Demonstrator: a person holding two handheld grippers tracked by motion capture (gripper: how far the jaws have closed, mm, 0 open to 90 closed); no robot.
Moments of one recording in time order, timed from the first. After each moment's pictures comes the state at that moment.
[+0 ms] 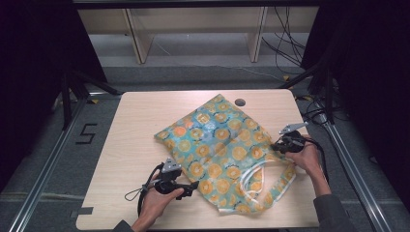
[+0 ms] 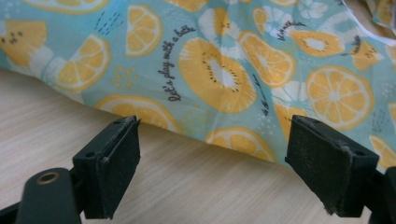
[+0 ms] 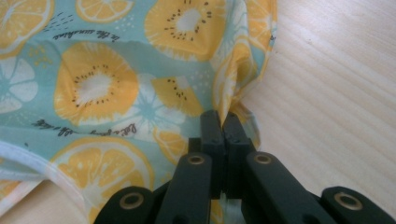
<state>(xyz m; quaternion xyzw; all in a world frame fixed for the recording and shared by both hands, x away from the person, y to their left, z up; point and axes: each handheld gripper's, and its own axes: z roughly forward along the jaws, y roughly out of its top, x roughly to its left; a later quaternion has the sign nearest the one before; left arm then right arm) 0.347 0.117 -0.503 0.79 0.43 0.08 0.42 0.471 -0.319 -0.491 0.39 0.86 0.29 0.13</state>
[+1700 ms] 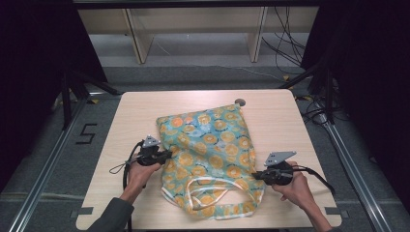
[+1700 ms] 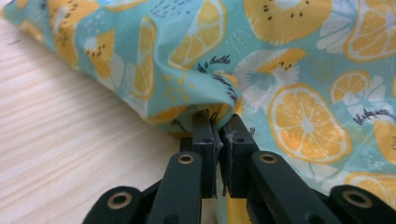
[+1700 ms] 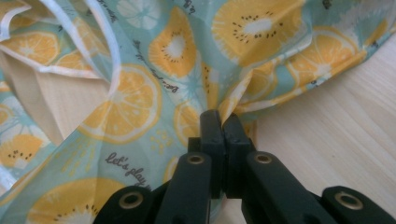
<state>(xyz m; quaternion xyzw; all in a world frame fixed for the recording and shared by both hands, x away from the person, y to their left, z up) 0.423 0.186 -0.503 0.78 0.45 0.14 0.41 0.371 -0.254 -0.487 0.29 0.89 0.35 0.08</state>
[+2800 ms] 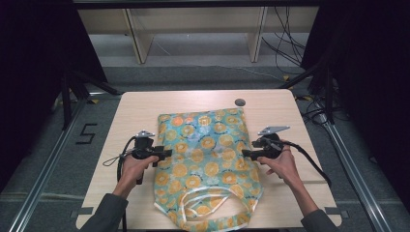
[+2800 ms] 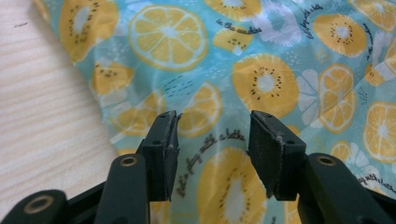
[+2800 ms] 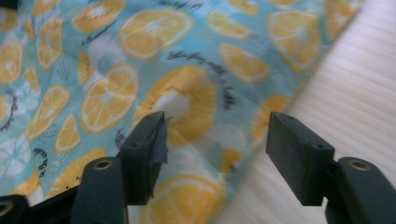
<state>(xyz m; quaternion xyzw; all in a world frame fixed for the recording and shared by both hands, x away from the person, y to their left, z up) 0.437 0.193 -0.486 0.78 0.48 0.08 0.40 0.445 -0.232 -0.474 0.40 0.83 0.39 0.10</state>
